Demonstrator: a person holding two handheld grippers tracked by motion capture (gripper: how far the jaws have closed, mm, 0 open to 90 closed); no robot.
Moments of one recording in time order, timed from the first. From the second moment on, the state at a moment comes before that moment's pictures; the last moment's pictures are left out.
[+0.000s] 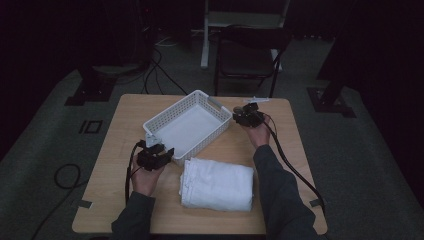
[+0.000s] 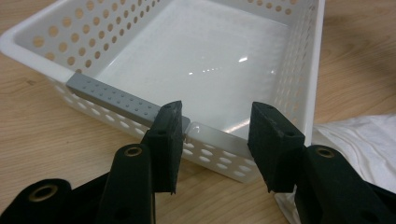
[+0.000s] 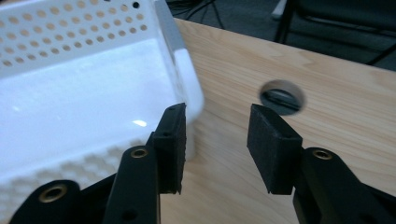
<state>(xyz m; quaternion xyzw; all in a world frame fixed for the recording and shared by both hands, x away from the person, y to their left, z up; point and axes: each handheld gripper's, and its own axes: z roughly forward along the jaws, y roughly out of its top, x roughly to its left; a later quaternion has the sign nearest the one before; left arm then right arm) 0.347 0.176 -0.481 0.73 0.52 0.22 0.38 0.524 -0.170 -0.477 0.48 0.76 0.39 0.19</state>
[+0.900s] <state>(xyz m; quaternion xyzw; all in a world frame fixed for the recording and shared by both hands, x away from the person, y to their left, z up) 0.372 0.184 -0.486 0.73 0.52 0.24 0.36 0.514 -0.164 -0.480 0.48 0.79 0.35 0.18</state>
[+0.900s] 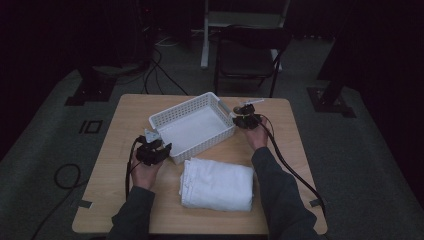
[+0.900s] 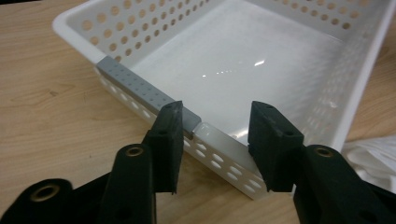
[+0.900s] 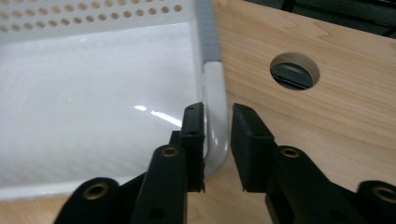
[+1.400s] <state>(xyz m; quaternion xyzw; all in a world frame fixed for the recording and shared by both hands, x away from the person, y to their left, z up) 0.418 0.189 -0.484 0.75 0.50 0.22 0.36 0.479 -0.183 -0.481 0.50 0.77 0.34 0.19</state>
